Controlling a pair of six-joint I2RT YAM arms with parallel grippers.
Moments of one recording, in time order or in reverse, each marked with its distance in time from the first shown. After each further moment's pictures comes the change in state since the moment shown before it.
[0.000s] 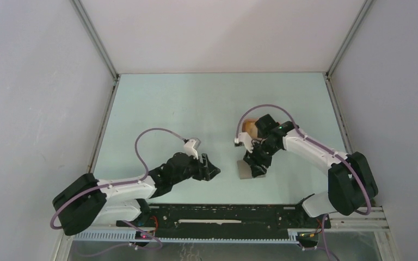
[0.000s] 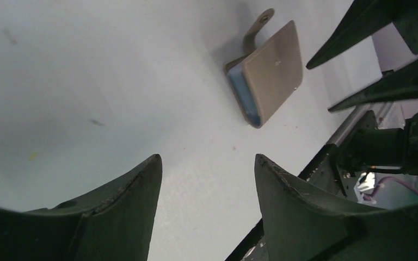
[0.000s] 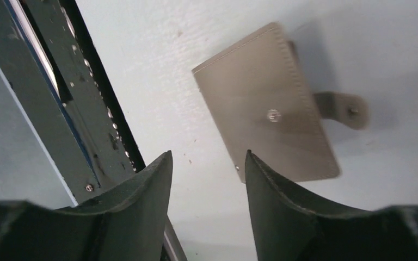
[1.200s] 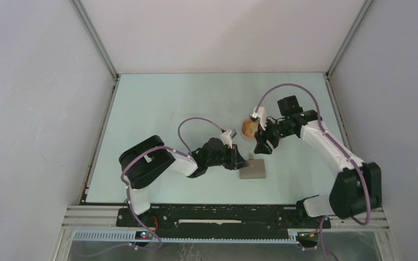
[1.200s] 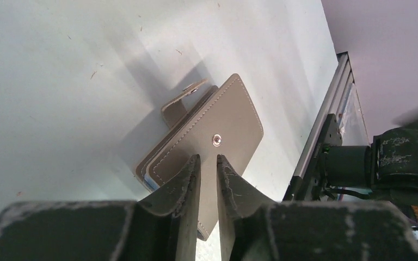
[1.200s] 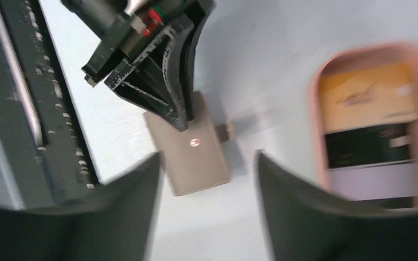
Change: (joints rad) left arm -0.031 0.747 0.448 0.336 0.282 -0.052; right arm -0.277 -0.012 0.155 0.019 -0.207 -0.071
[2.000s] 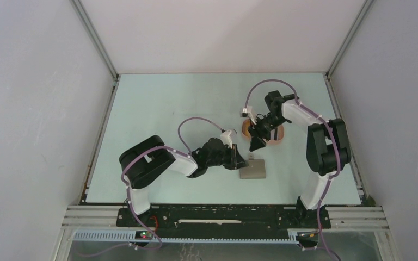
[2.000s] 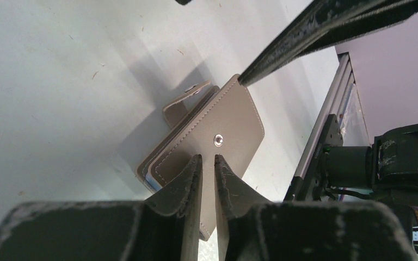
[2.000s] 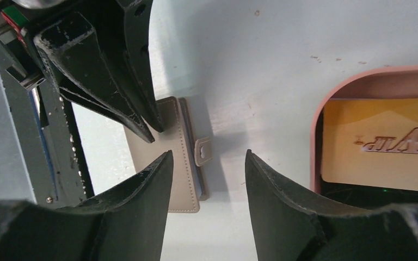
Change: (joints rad) left arm 0.000 0.001 0.000 0.002 -0.003 0.001; right arm -0.025 0.416 0.257 -0.135 -0.099 -0.238
